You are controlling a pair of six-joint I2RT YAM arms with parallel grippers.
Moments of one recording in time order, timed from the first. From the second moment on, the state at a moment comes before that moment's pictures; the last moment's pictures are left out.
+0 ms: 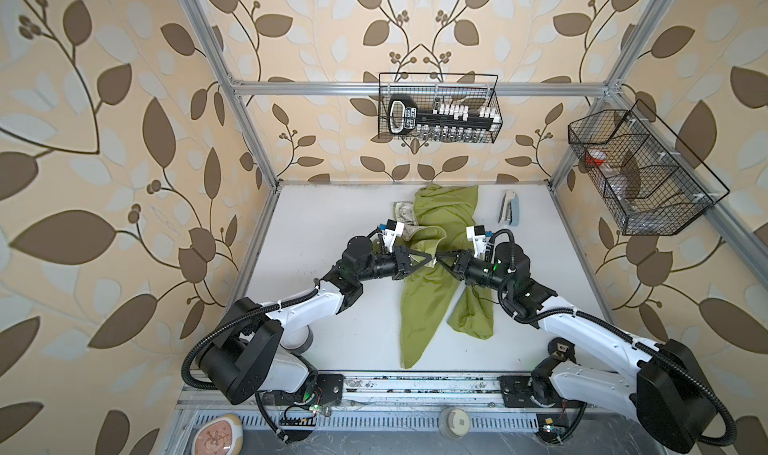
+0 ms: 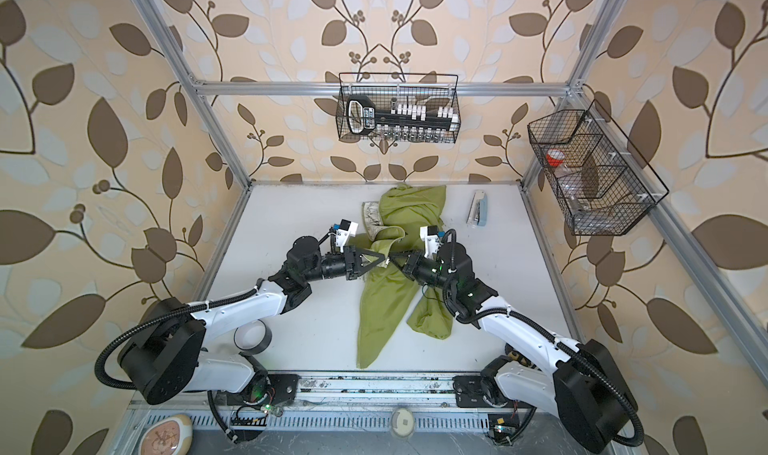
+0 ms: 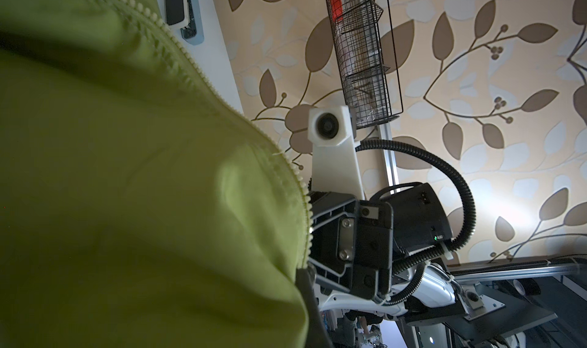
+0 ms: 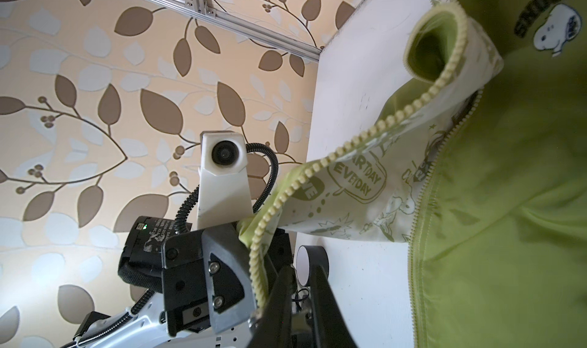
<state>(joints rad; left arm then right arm) -0.59 1.37 0.65 0.65 0.71 -1.21 0.54 1.13 0.59 0.31 -0.40 1.14</state>
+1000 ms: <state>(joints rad) -0.35 1.30 0.56 0.46 0.67 -1.13 0.93 1.16 0.62 -0.34 -0.03 0.86</state>
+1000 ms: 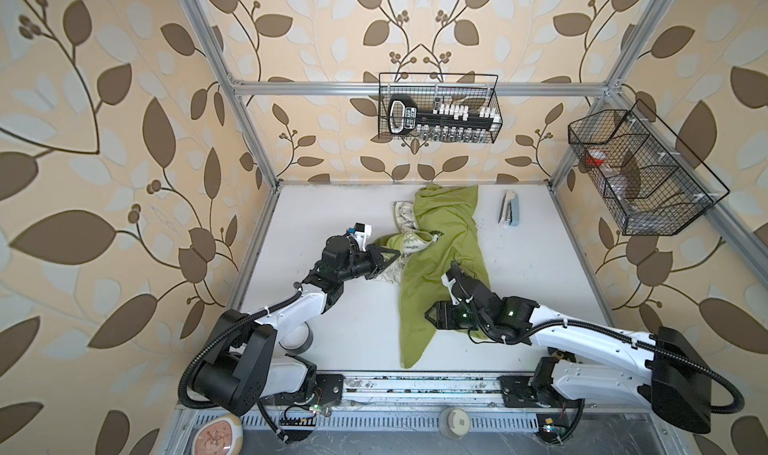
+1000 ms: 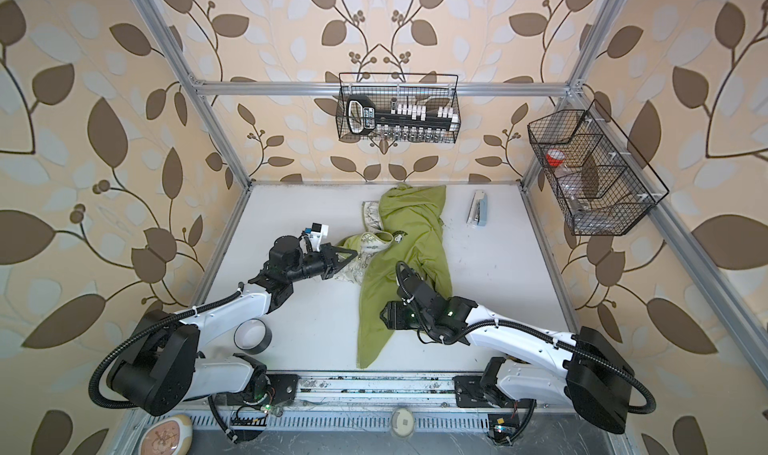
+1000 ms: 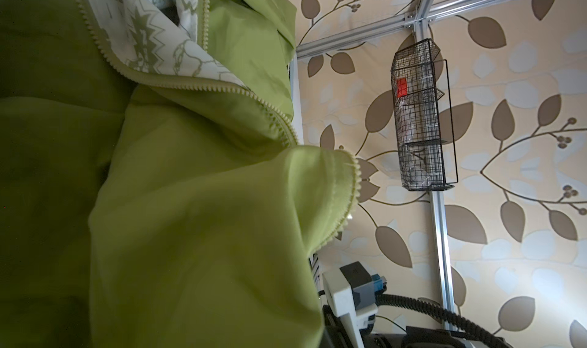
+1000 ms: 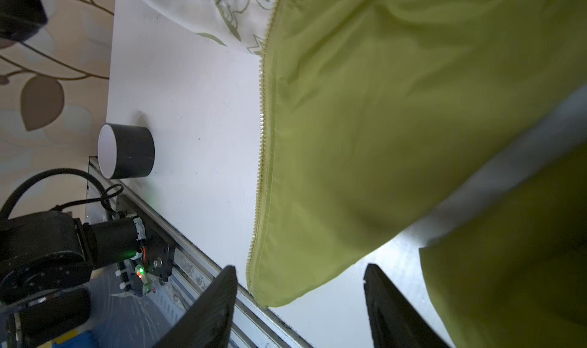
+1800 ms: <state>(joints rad) -0.31 1.32 0.54 0.54 0.71 -1.16 0.72 1.40 0.74 -0.31 -0.01 0.78</state>
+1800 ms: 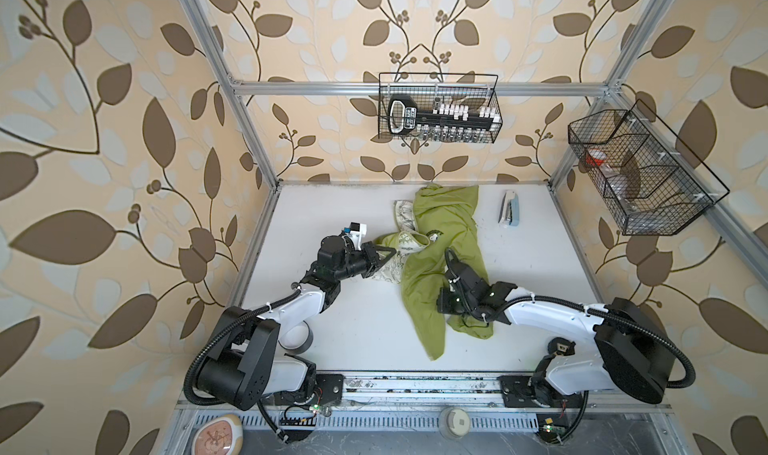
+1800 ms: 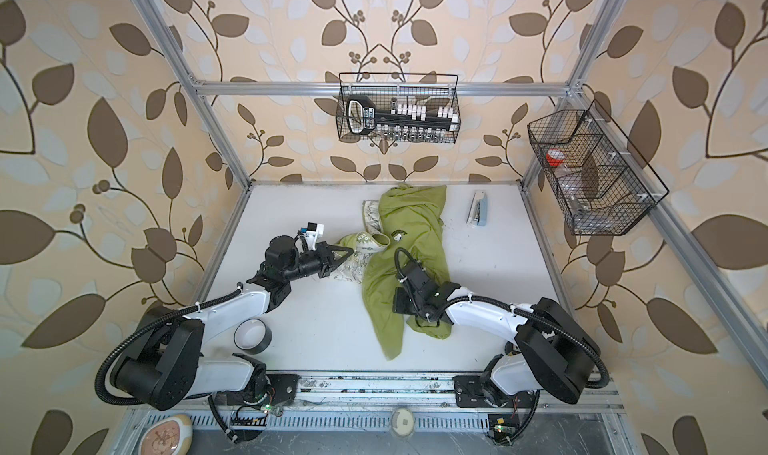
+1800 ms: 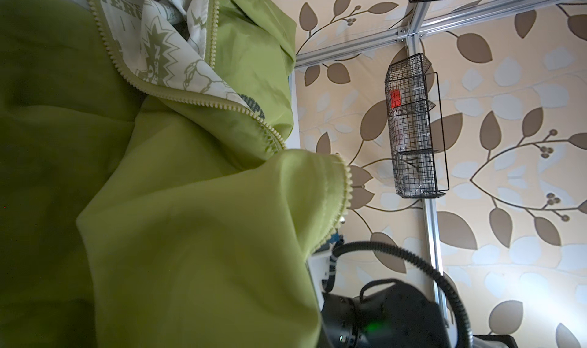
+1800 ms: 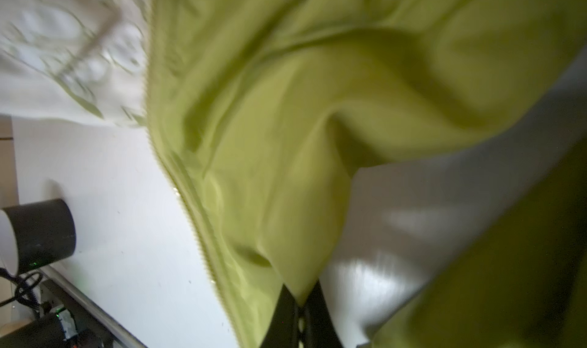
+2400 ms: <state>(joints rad) -0.31 1.52 0.54 0.79 0.69 -1.29 0.44 1.62 1.23 -0.56 -0.02 0.49</state>
